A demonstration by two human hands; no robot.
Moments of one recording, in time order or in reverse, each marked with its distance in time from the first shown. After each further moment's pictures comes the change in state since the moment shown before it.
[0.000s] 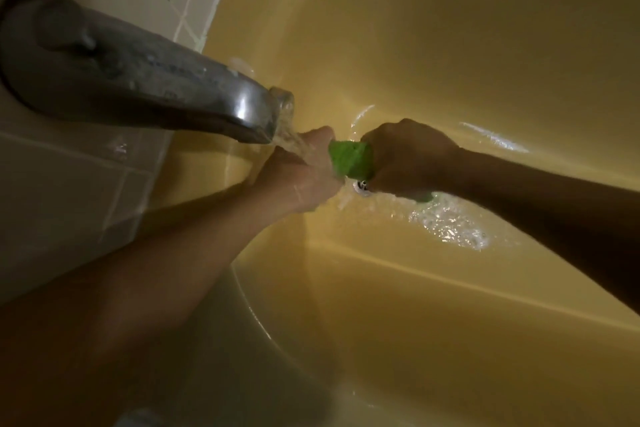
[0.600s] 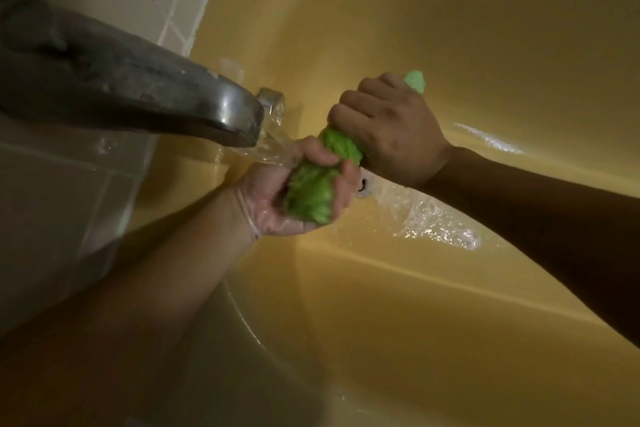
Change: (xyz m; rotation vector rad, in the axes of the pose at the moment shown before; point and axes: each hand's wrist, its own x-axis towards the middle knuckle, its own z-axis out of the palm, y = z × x) left_hand -0.025 -0.004 -0.013 -1.891 -1.186 -0.205; right_hand 0.024 0.009 0.003 -0.331 1.035 -0.711
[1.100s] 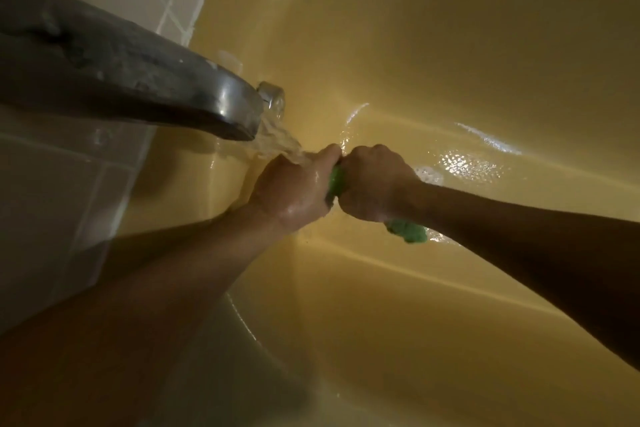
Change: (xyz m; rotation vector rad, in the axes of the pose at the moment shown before) left_hand 0.020 -0.017 -0.041 2.317 0.959 0.535; right_hand -0.003 -0.046 0.002 0.338 -1.006 0.747
